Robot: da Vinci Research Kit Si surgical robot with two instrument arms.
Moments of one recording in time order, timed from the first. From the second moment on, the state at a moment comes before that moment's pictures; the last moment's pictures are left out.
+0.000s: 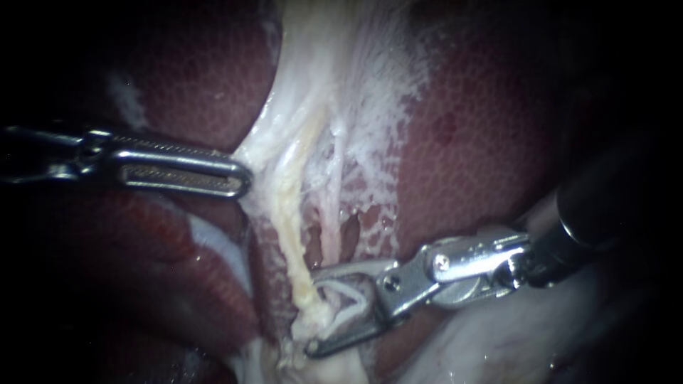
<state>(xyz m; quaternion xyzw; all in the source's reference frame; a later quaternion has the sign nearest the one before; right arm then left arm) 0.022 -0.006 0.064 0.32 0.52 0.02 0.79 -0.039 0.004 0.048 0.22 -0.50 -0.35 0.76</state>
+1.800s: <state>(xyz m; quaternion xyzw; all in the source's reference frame) 0.026 -0.006 0.067 0.37 0.49 0.05 0.79 -0.040 0.004 0.049 0.22 -0.49 -0.35 0.76</state>
